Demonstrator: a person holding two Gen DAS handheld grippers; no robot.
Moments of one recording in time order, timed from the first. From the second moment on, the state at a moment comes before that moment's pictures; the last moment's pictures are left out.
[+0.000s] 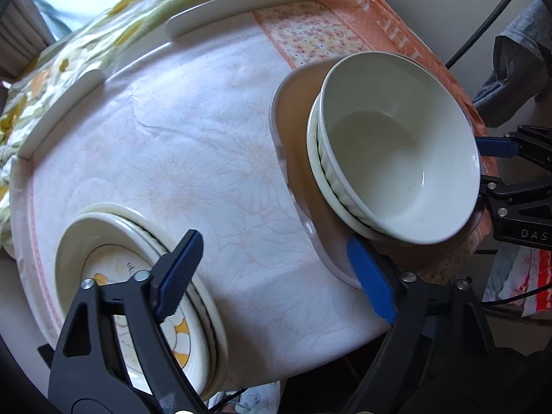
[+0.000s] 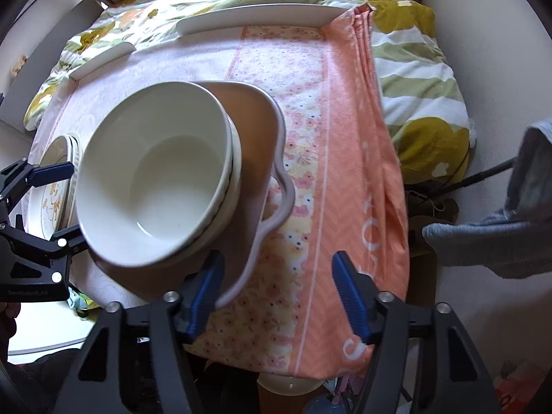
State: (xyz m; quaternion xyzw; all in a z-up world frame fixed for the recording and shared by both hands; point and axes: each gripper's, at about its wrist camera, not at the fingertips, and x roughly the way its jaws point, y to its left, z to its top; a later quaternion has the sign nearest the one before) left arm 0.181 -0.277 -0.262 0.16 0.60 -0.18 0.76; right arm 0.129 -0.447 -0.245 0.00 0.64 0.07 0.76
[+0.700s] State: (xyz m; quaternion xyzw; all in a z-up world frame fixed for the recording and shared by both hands) left arm 0.181 -0.306 -0.288 0.17 0.57 -0.24 0.77; right arm 0.137 -0.426 -0.270 -0.01 0.61 0.12 0.79
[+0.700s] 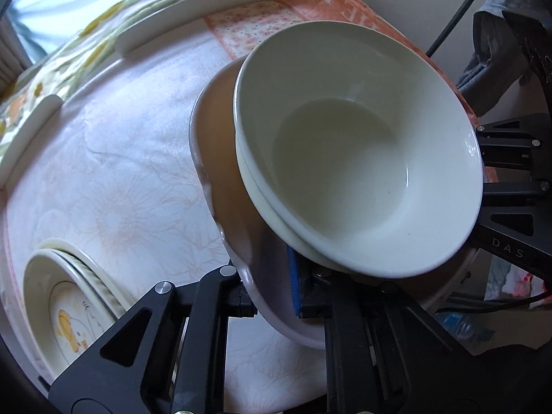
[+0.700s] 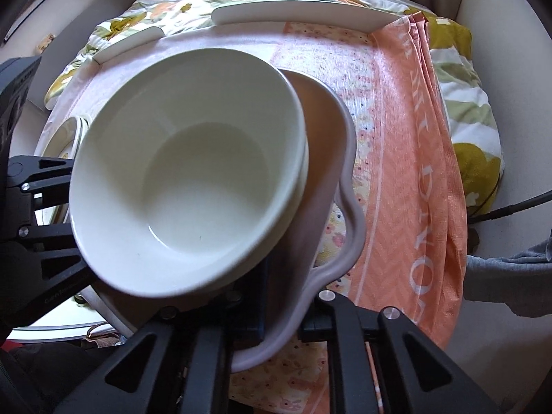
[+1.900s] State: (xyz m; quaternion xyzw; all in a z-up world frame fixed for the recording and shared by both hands) left arm 0.145 -0.111 -0.198 0.12 0.53 -0.15 0.82; right arm 0.136 -0.253 -0.183 -0.04 0.54 0.20 0.82
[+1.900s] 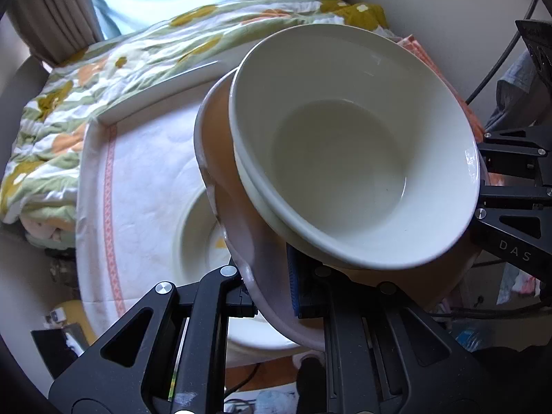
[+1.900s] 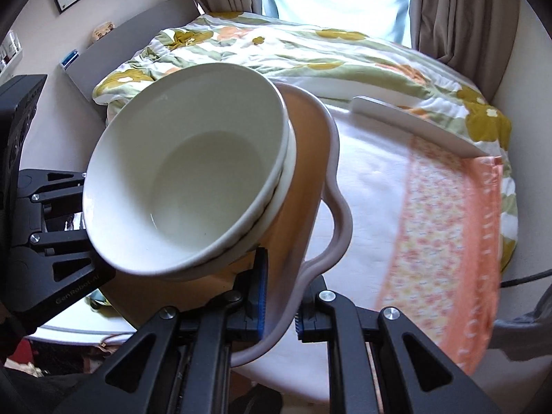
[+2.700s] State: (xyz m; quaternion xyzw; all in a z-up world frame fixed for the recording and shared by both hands) left arm 0.143 -0.054 -0.260 0.11 0.56 -0.17 0.81; right arm 0.122 -0.188 -0.238 -0.03 0.57 0.16 0.81
